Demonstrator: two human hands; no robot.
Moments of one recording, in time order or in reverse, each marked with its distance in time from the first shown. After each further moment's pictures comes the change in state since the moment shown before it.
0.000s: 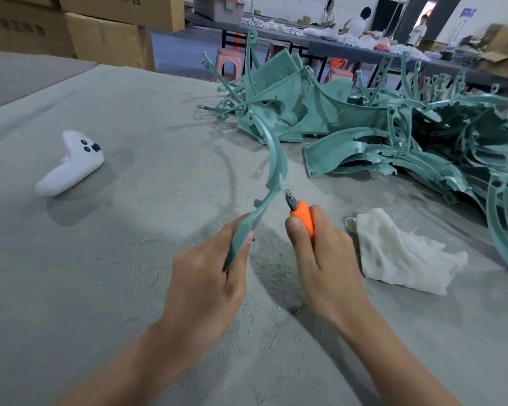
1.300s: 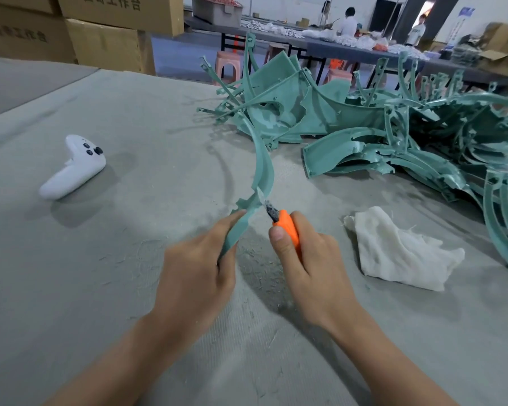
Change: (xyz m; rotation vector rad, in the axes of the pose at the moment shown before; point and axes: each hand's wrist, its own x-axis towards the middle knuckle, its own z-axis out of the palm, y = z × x) left_hand 0.003 -0.011 -0.007 0.172 -0.066 0.076; right_hand -0.007 -0.003 0.006 0.036 -0.052 -0.035
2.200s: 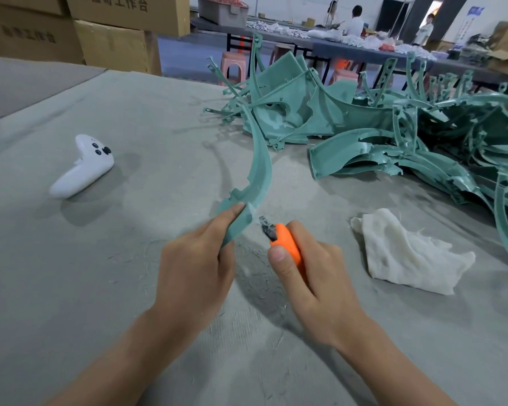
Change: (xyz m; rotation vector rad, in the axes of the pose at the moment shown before) left_hand 0.002 -0.010 -0.002 -0.009 -0.005 -0.061; right_hand -0.007 -0.009 -0.001 0.115 -0.063 -0.158
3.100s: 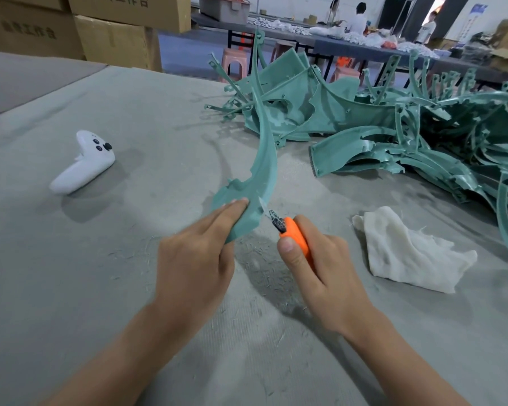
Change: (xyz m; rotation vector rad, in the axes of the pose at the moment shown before) left_hand 0.003 -0.003 0.001 0.020 0.109 0.133; right_hand 0.005 0.009 -0.006 -0.052 -0.022 0.025
